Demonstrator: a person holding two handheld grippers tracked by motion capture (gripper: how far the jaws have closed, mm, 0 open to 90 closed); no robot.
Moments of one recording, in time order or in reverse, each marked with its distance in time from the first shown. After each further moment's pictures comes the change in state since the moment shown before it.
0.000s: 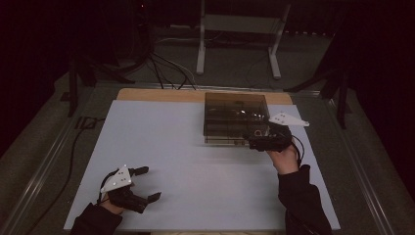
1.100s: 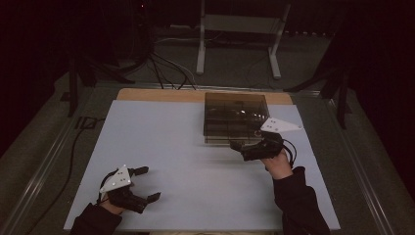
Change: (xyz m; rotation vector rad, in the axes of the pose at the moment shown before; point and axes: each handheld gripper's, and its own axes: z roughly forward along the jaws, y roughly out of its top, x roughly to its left) left arm 0.000 0.000 -0.002 -0.011 -0.003 0.000; right arm 0.025 -0.003 0.002 -0.059 0.273 -0.081
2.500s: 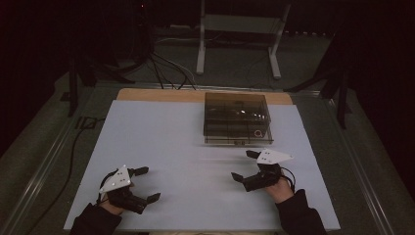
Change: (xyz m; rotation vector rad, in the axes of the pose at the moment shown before) left arm -0.001 0.000 -0.001 0.002 -0.009 0.002; right arm 0.015 -0.086 -0.007 0.152 0.028 -0.060
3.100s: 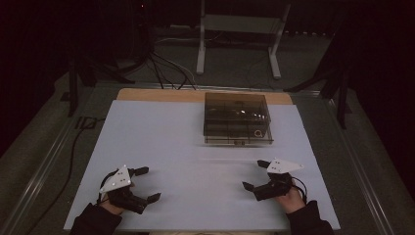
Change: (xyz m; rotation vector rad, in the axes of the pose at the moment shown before) left arm 0.000 0.000 0.001 0.001 -0.003 0.002; right arm -0.001 -0.030 -0.026 0.076 -0.044 0.031
